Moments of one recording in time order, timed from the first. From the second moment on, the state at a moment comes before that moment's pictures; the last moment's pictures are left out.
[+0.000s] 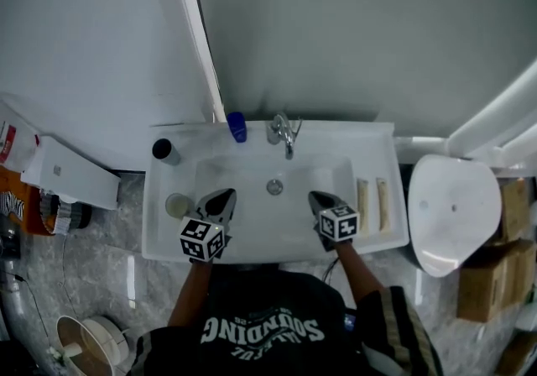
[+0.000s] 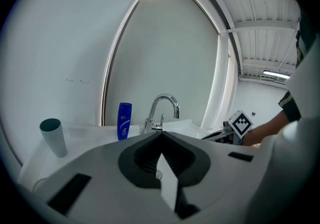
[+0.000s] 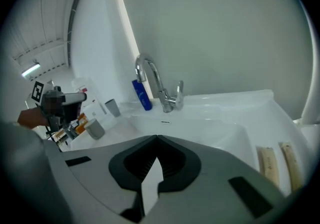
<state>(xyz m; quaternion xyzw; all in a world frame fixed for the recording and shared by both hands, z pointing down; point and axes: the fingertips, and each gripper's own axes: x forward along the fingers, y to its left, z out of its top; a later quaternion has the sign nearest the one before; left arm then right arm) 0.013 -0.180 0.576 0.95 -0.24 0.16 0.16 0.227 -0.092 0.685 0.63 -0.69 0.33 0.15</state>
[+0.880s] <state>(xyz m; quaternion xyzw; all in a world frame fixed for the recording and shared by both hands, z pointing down) -0.009 -0.197 0.546 0.95 -0.27 0.13 0.13 0.187 -0.135 0.522 0.66 -0.74 0.09 0.08</state>
